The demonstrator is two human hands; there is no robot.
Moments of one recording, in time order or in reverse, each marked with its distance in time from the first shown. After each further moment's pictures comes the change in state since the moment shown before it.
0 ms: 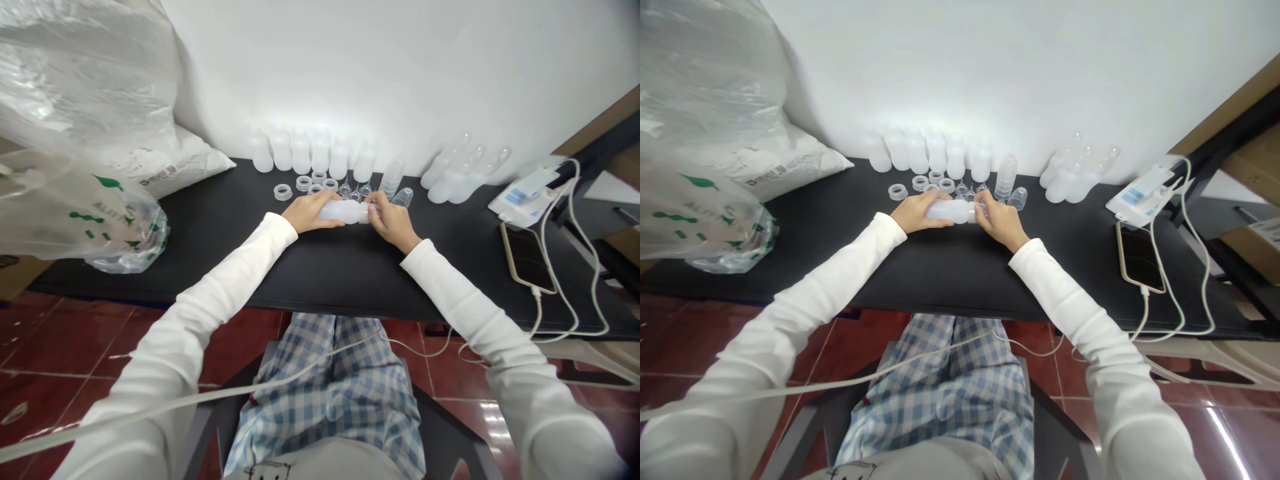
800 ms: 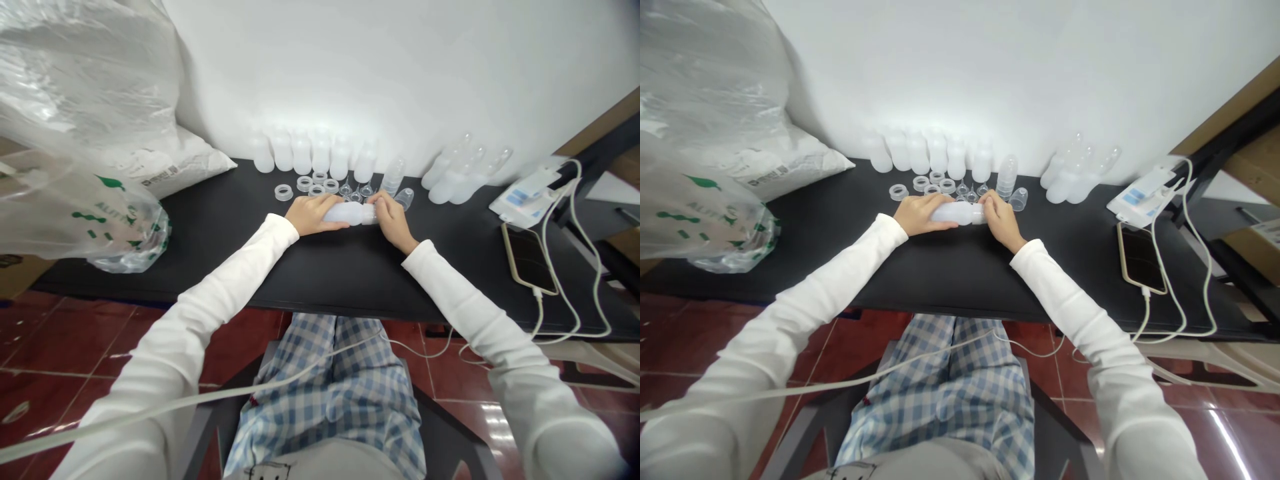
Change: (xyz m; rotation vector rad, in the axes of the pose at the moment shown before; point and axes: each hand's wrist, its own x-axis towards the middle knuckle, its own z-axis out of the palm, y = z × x) left_hand 0.000 0.008 0.005 0.121 0.087 0.038; right_hand 0.003 -0.003 0.008 0.361 0.111 0.187
